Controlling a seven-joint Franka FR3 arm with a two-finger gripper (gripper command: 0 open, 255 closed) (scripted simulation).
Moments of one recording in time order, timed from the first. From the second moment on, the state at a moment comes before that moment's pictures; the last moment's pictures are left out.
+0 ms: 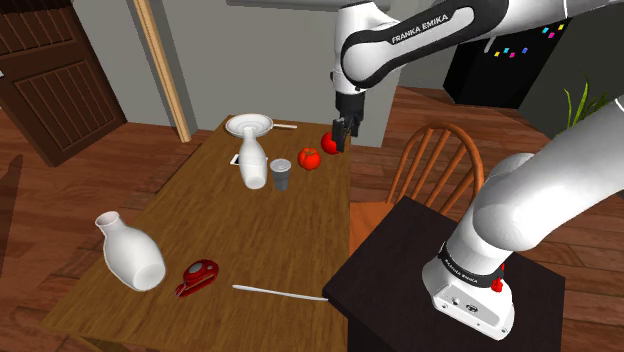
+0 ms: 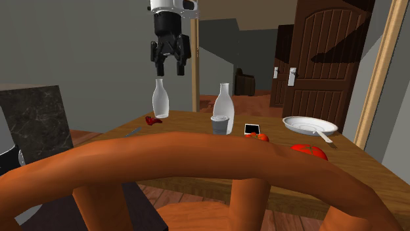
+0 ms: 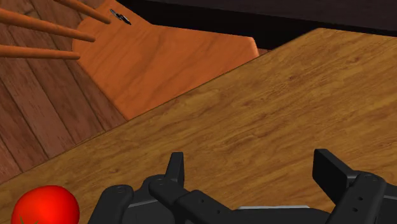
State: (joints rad) arm -0.01 -0.39 -0.01 -2.49 -0.08 2.04 -0.15
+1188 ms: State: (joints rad) arm 0.00 0.28 -0.02 -2.13 0.16 2.50 -0.31
